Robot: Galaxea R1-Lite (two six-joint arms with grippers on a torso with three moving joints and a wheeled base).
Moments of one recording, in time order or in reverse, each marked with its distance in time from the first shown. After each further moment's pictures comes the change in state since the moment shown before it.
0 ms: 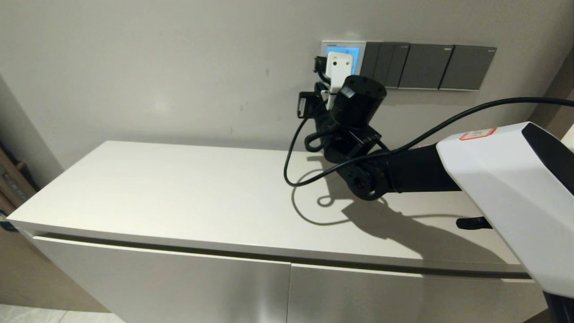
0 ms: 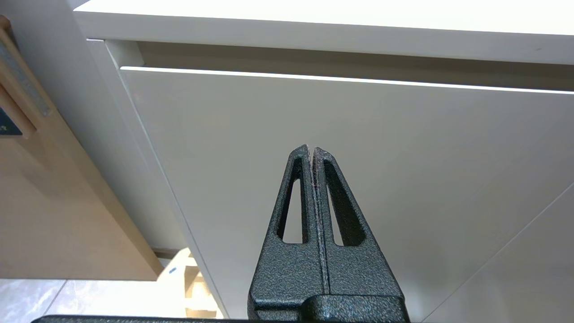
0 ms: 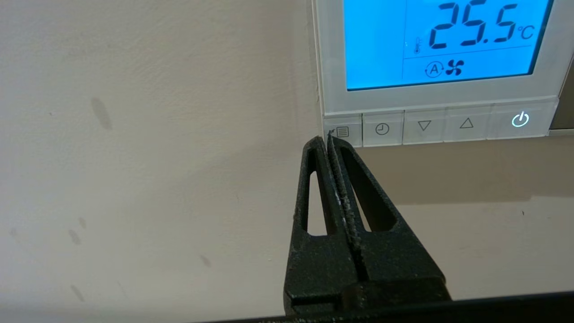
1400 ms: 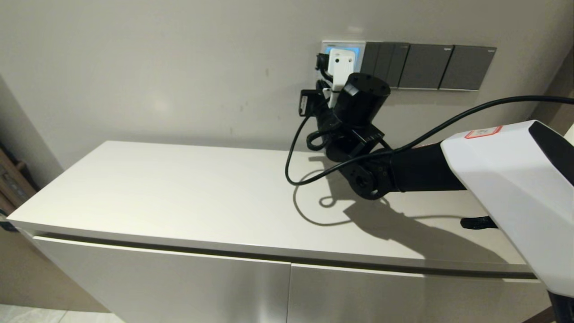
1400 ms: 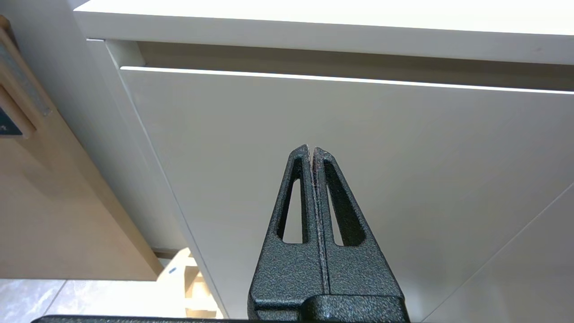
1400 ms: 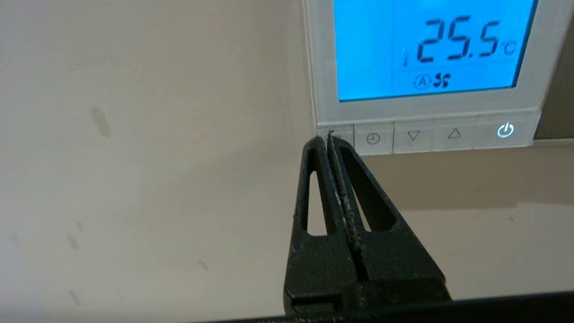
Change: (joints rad) left arm 0.000 0.000 0.000 0.000 0.000 0.000; right arm 0.001 -0.009 0.006 -0.006 0.000 -0.009
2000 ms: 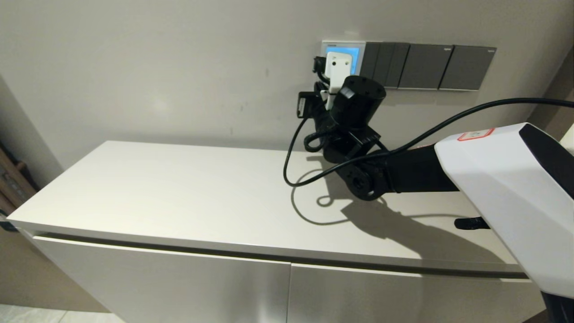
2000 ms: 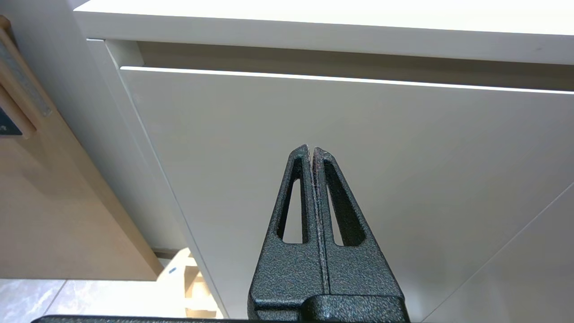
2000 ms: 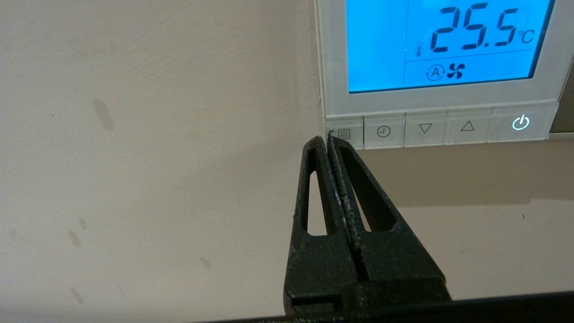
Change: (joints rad) left arm 0.000 0.000 0.000 0.000 0.000 0.000; right arm -0.003 0.016 -0.013 -0.001 0.000 0.000
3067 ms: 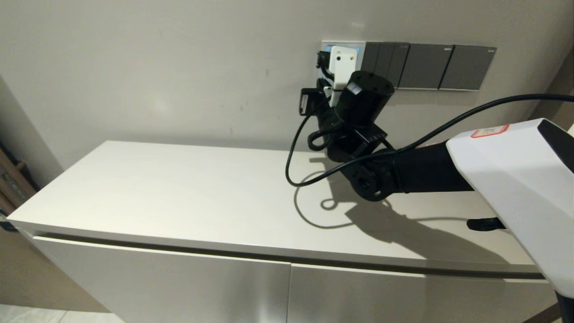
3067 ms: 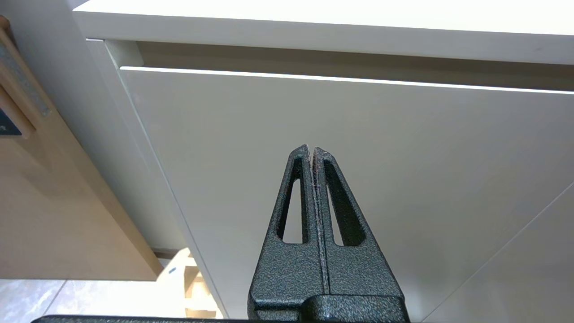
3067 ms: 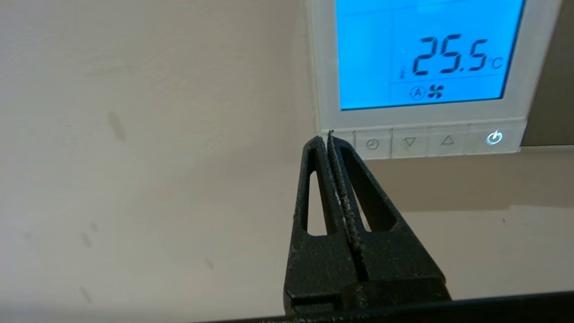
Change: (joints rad) left arm 0.000 0.000 0.000 0.000 0.000 0.000; right arm 0.011 -0.038 0.041 -0.015 -0.001 -0.011
